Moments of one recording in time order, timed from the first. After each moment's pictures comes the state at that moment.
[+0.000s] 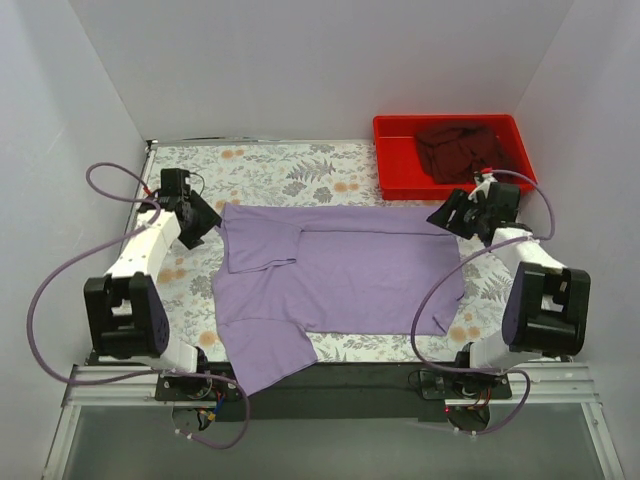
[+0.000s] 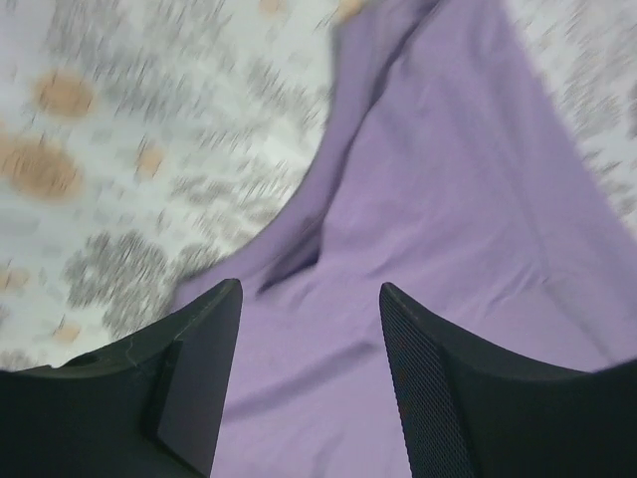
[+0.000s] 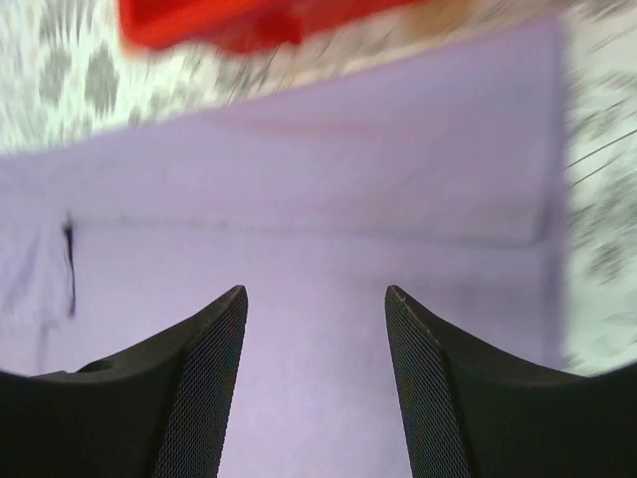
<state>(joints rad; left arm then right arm) 0.04 1.54 1.16 -0.66 -0.05 -0.73 -0.16 1.53 0.88 -0.07 -0.49 0.35</state>
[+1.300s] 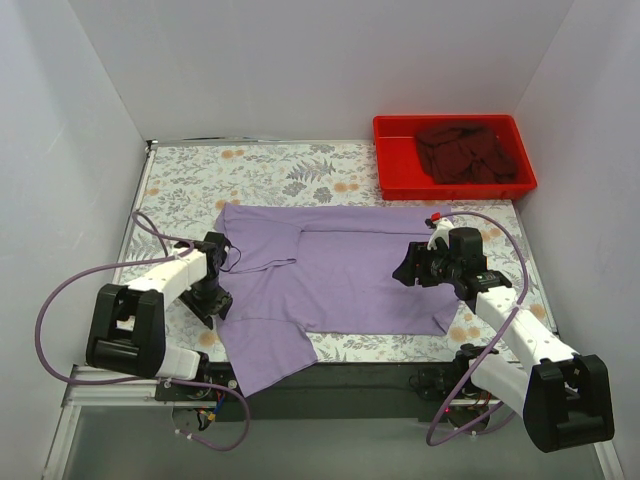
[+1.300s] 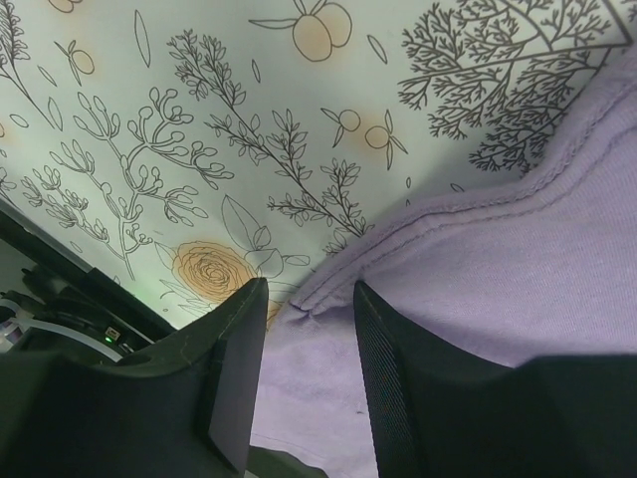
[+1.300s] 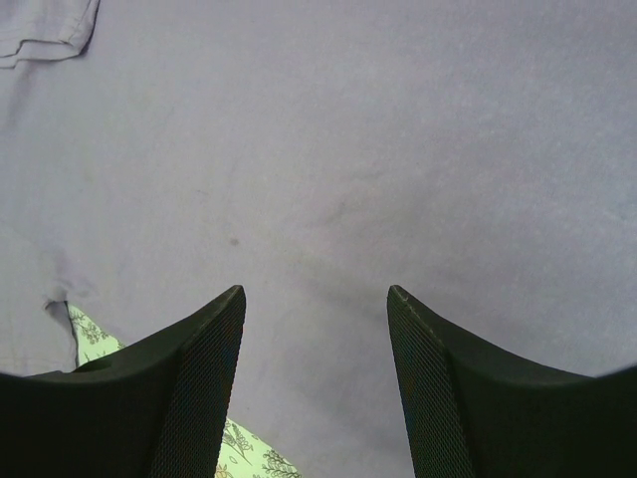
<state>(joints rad) -0.20 1.40 0.72 -1.00 -0.25 -1.06 0.22 1.01 0.49 -0.22 -0.42 0.24</state>
